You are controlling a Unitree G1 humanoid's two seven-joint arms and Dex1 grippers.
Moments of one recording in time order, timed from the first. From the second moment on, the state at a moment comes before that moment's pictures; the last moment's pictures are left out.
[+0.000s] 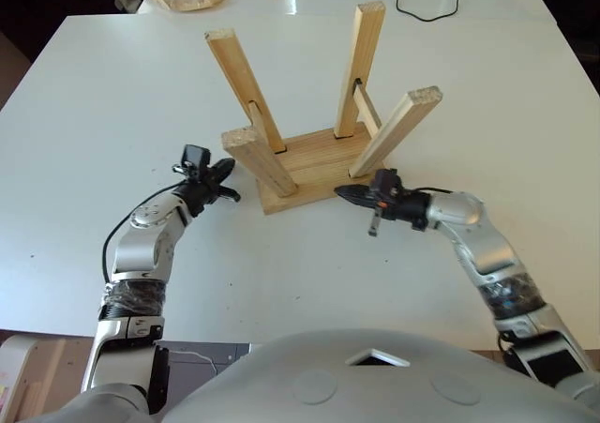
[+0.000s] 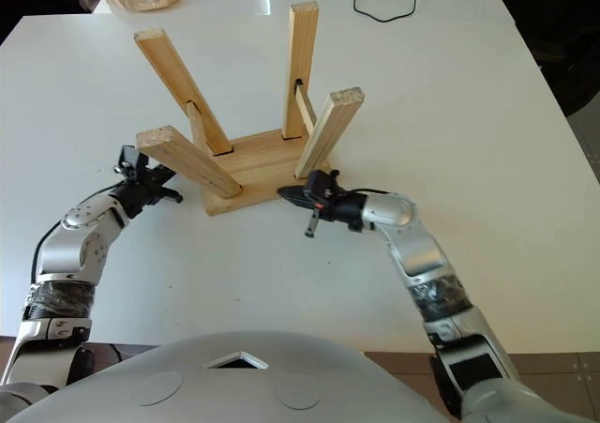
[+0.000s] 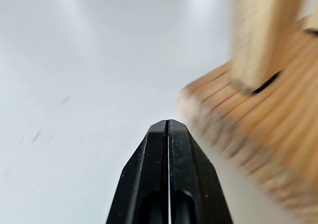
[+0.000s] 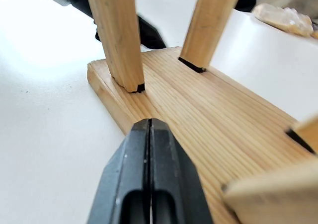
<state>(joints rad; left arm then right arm) -0.04 0.45 0.10 0.12 -0.38 0.34 -0.47 -0.06 -0.47 0.31 -0.07 0.19 0.09 0.92</state>
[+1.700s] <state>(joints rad) 0.15 0.59 0.25 -0.50 -0.78 0.59 -0.69 0.06 -0.74 -0.02 -0.30 0.39 0.35 0.98</state>
